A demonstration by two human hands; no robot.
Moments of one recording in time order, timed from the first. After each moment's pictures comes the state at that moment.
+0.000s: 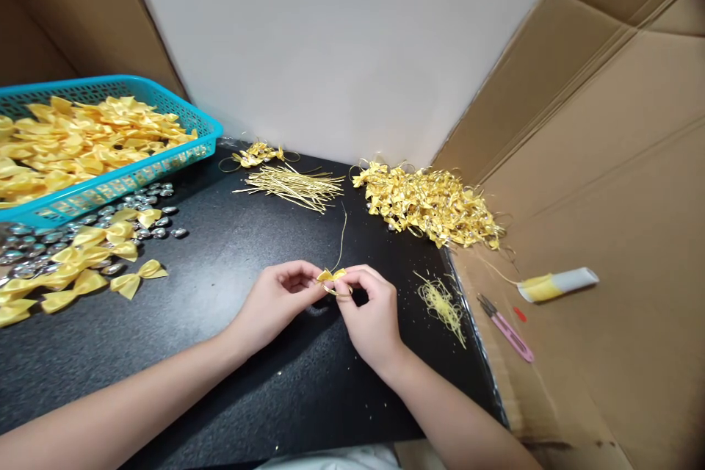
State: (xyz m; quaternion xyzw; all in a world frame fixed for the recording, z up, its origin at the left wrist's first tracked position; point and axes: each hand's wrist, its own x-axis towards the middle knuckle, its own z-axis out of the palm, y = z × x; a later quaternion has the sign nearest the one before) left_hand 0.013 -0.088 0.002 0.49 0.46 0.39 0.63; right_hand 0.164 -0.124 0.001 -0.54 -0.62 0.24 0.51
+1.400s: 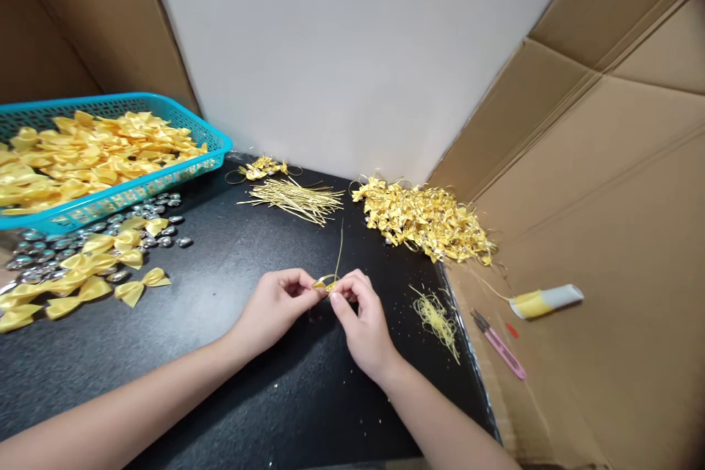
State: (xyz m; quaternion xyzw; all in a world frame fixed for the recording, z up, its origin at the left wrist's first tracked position) left_hand 0.011 -0.085 0.007 0.57 0.49 0.37 0.54; right_hand 0.166 -0.122 0.002 -0.51 -0.62 0.34 0.48
